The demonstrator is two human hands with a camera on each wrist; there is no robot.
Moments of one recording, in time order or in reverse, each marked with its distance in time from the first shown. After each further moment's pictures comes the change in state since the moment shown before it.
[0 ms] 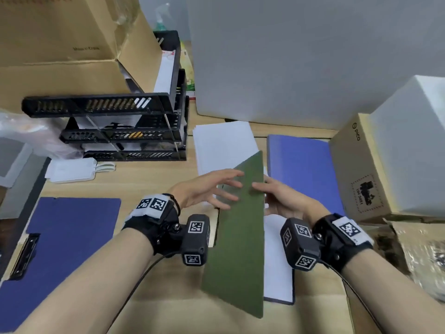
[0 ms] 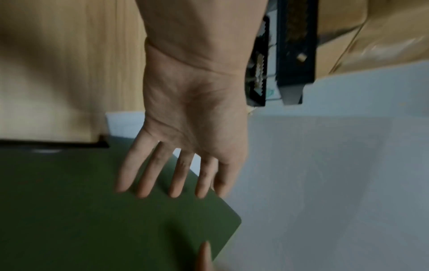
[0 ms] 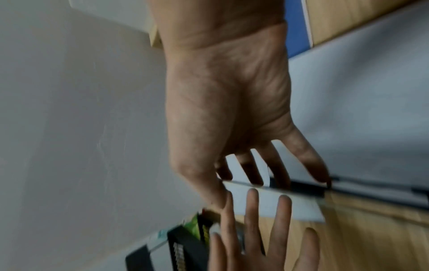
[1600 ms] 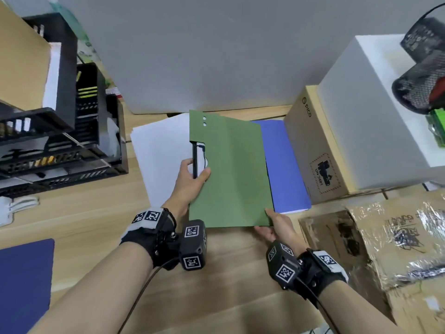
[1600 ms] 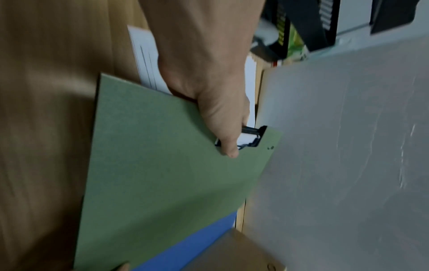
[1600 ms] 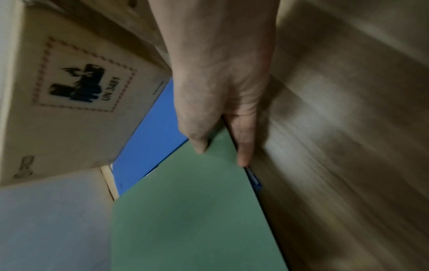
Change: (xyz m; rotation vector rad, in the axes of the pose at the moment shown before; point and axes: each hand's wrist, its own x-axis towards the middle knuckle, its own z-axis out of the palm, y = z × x) left_hand 0.135 -0.017 0.047 0.059 0.541 0.191; right_hand -0.012 0.124 -0.087 0.580 0.843 0.261
